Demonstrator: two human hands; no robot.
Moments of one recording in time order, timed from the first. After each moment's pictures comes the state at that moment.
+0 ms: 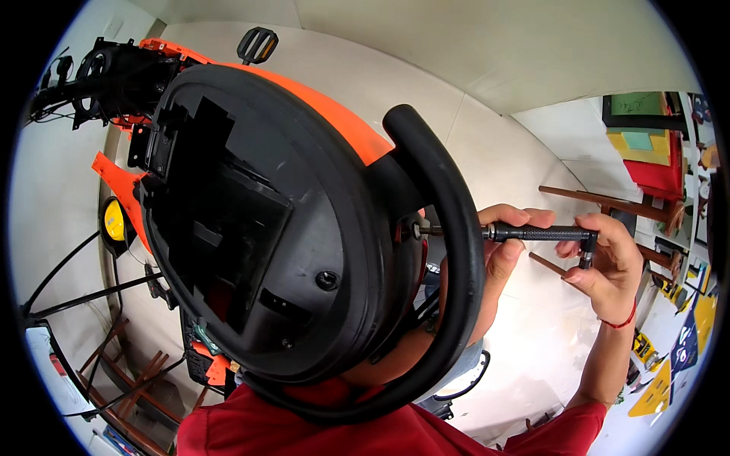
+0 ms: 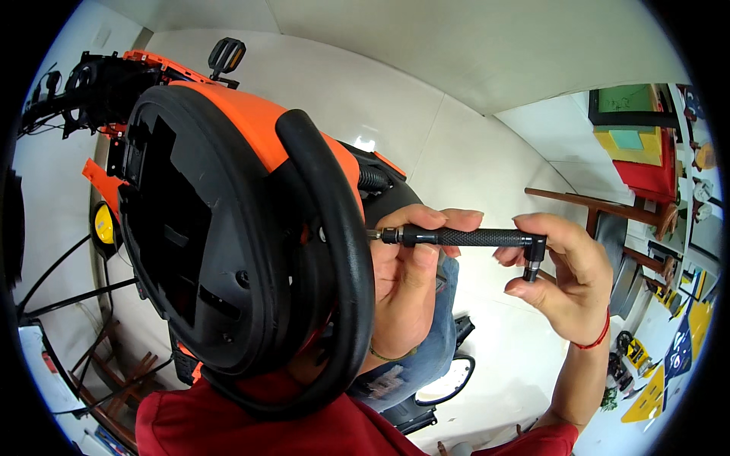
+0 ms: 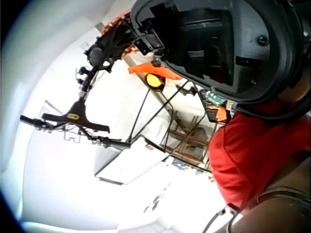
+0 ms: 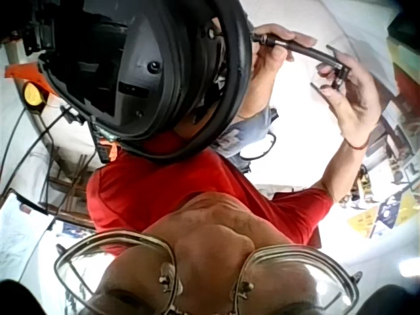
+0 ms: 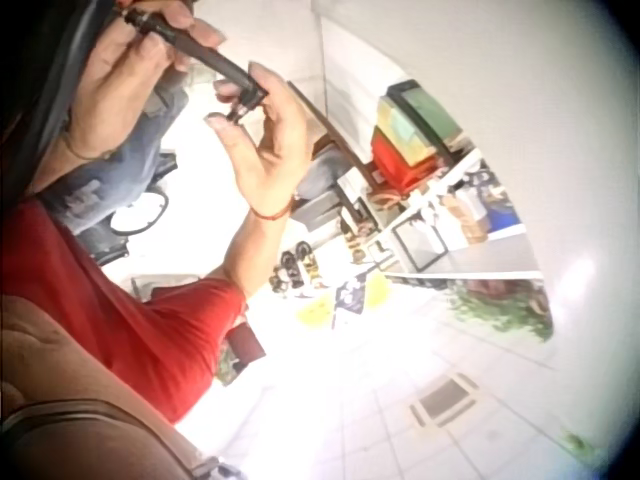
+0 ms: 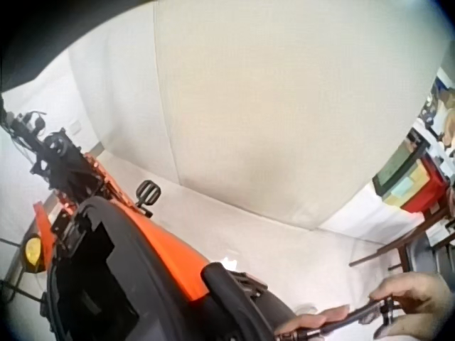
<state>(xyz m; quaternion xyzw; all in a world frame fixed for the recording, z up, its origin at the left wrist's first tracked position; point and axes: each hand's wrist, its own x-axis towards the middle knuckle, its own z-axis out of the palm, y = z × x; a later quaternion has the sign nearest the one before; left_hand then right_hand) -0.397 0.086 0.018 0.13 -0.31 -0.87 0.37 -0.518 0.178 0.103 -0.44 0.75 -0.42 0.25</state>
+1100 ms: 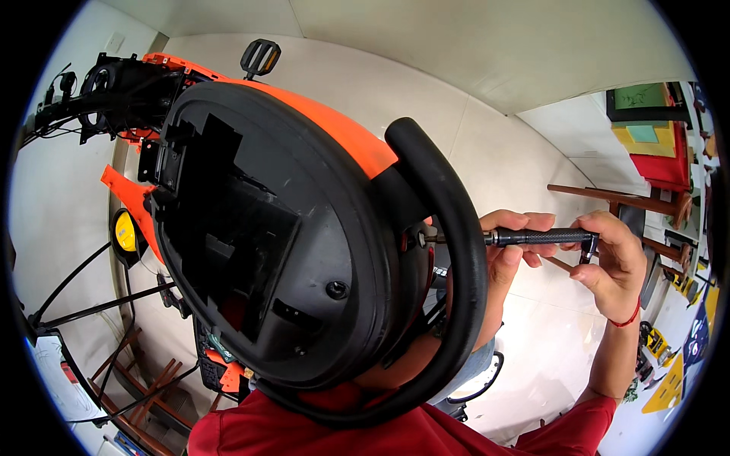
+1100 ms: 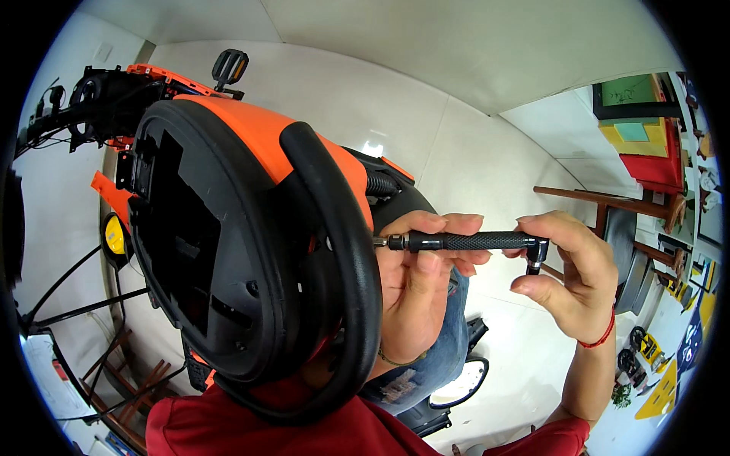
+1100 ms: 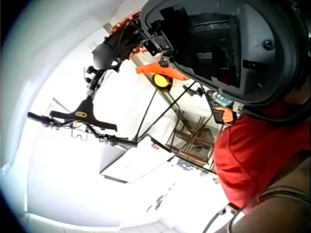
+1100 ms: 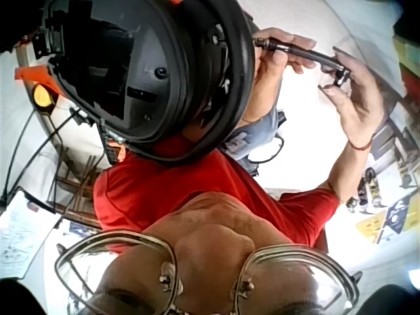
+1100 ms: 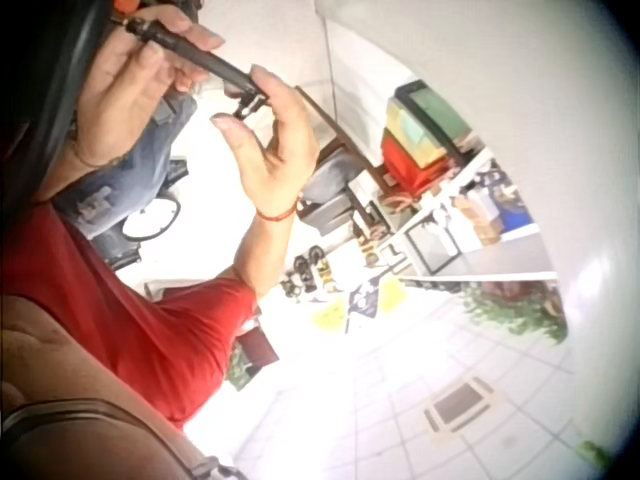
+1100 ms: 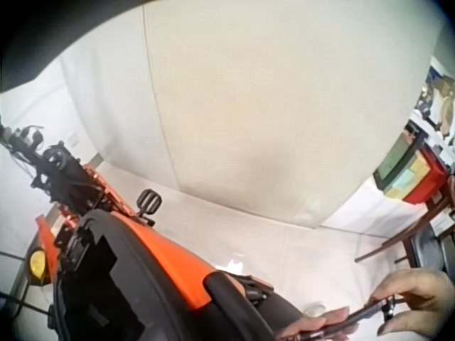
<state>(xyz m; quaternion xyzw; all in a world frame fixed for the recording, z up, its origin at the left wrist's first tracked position) -0.398 0.089 0.014 0.09 -0.28 -0.88 0.38 -0.531 0.186 0.101 -0.47 0.74 -0.40 0.27</state>
